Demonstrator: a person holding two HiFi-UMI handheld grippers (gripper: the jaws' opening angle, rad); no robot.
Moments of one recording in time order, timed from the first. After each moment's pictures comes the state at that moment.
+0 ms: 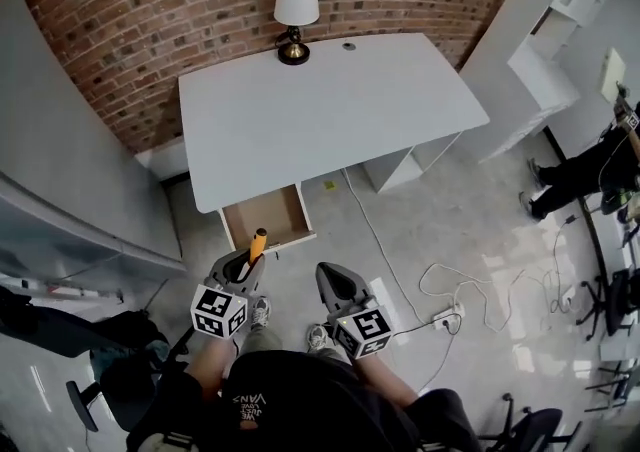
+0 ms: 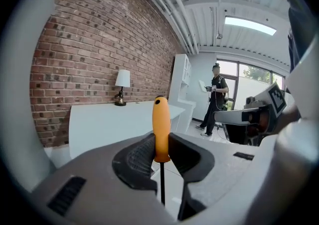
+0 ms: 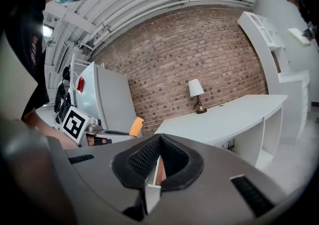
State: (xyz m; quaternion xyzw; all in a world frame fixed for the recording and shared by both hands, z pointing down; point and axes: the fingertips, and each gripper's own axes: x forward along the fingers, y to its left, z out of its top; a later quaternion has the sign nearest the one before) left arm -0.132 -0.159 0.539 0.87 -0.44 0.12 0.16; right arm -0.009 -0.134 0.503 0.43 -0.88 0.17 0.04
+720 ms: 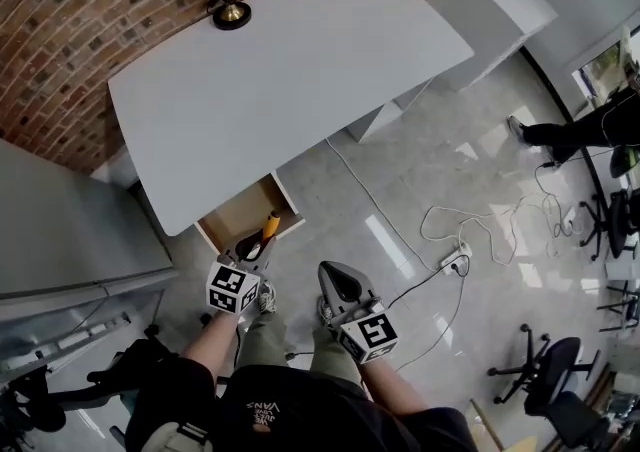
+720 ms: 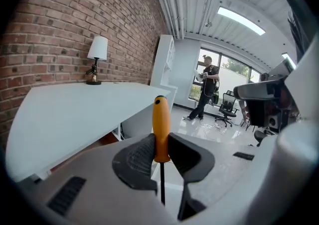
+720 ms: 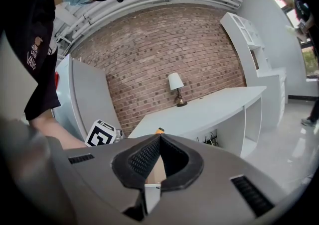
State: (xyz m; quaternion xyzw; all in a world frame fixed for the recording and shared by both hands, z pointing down) left arm -0.067 -0.266 0.669 0.92 -0.30 0.19 0.18; right arm 0.018 -0.189 0.563 0.52 -0.82 0.21 0.04
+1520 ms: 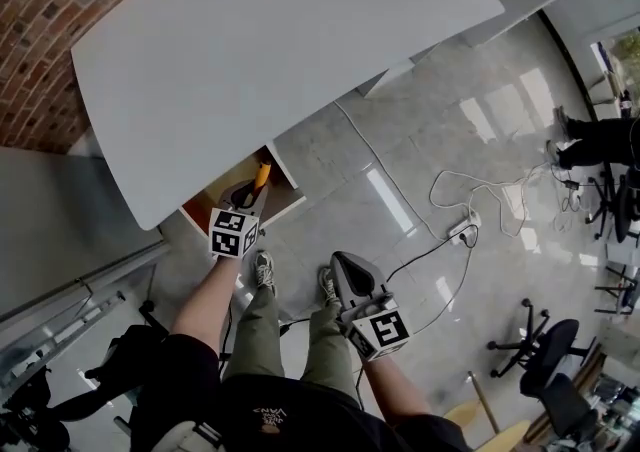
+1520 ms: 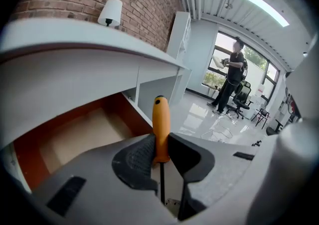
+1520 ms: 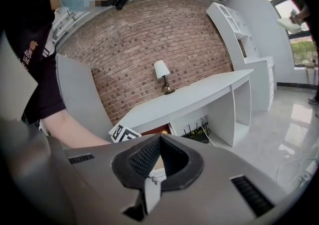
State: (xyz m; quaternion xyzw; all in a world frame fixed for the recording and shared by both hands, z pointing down) left arm -0.068 -0.357 0.847 0.87 -0.34 0.27 0.24; right arm 0.042 -0.210 0.662 0.55 -0.79 0.27 0.05
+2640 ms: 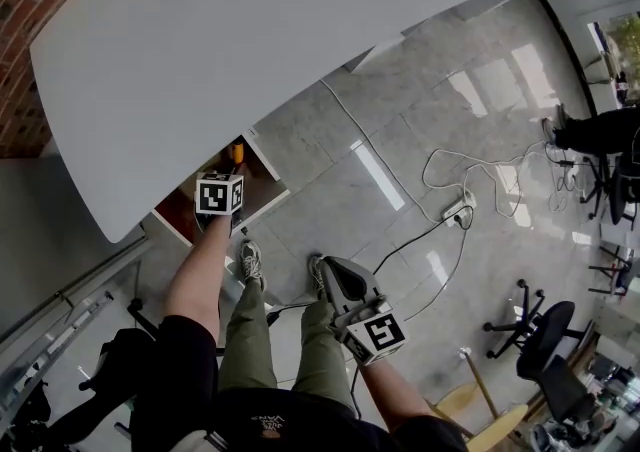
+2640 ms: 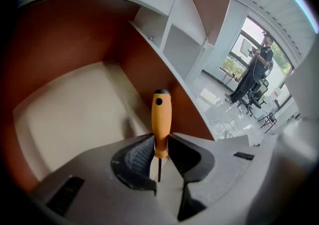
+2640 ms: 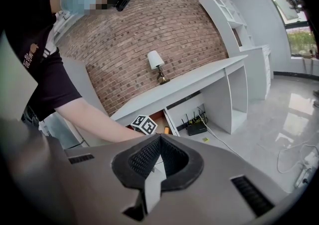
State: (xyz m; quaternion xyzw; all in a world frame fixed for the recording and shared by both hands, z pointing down) left arm -0.071 -0.397 0.967 0.78 -0.35 0.38 0.35; right arm 0.051 -0.199 0.723 0.55 -0.77 0.32 0.07
